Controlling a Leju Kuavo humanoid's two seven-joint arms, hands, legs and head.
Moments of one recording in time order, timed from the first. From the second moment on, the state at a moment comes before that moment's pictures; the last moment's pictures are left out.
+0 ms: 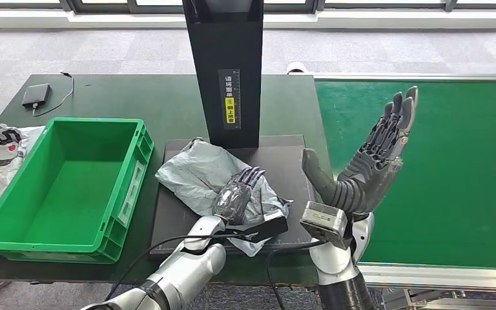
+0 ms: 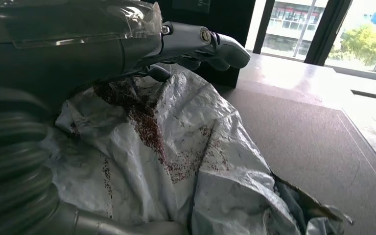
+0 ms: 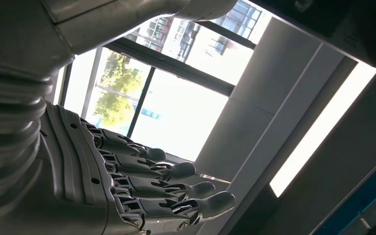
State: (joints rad) left arm -0.53 -0.35 -0.34 -0.40 -1.07 0.25 -0.07; right arm -0.23 0.30 0.30 -1.47 0.55 -0.70 -0.70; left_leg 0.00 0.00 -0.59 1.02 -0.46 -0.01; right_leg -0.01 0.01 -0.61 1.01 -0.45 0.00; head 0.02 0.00
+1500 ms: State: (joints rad) left arm -0.58 -0.17 -0.59 -0.88 -1.49 0.70 0.61; right arm -0.20 0.29 0.29 -1.48 0.58 -0.70 -0.70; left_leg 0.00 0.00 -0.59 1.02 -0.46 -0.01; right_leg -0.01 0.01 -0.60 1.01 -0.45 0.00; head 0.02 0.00
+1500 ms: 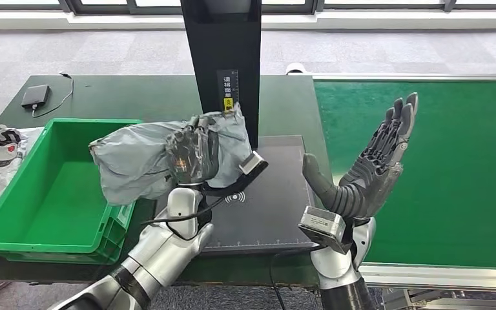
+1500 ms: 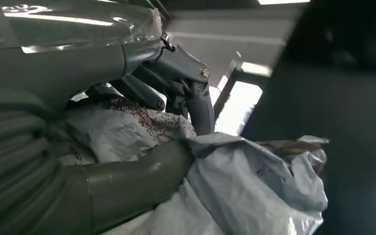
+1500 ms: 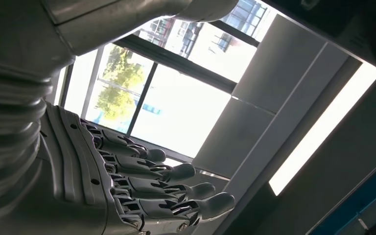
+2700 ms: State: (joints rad) left arm -0.57 0.06 -0.21 -0.96 -1.49 0.70 0.32; right arm -0.15 0.28 0.29 -1.49 0.57 -0.70 -0.70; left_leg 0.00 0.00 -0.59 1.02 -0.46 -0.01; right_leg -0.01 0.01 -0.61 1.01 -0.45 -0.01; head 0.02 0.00
